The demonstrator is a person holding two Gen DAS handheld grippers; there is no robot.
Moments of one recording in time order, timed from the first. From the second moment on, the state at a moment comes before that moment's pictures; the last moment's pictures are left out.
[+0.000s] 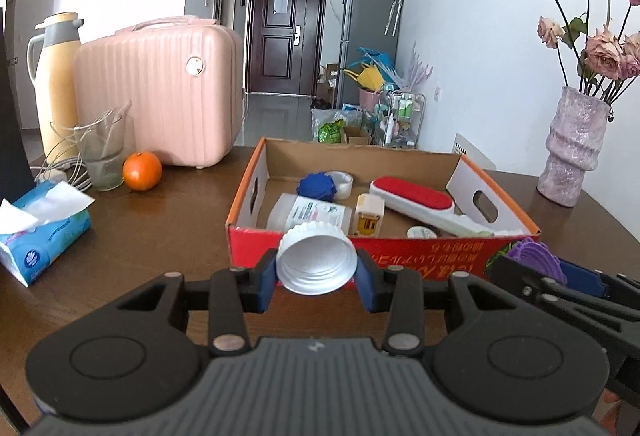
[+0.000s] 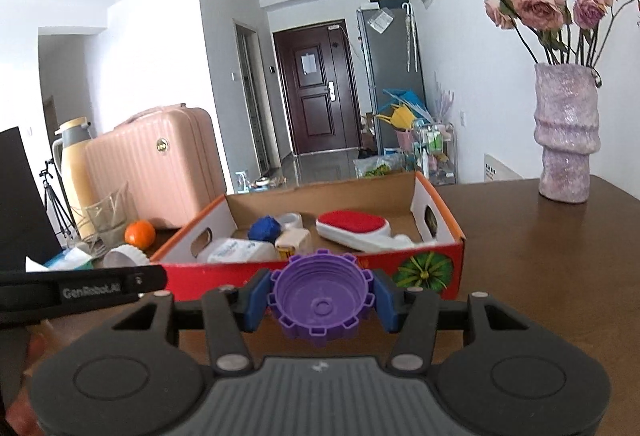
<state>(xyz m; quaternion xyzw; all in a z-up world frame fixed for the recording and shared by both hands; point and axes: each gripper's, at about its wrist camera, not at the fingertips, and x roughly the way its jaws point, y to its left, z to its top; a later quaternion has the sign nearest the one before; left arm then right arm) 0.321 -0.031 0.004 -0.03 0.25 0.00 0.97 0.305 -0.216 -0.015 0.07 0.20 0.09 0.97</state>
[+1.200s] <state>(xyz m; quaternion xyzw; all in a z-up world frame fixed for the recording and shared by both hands) 0.461 -0.026 -0.017 -0.04 0.27 0.02 0.96 0.439 -0.207 -0.039 0.08 0.19 0.08 0.97</state>
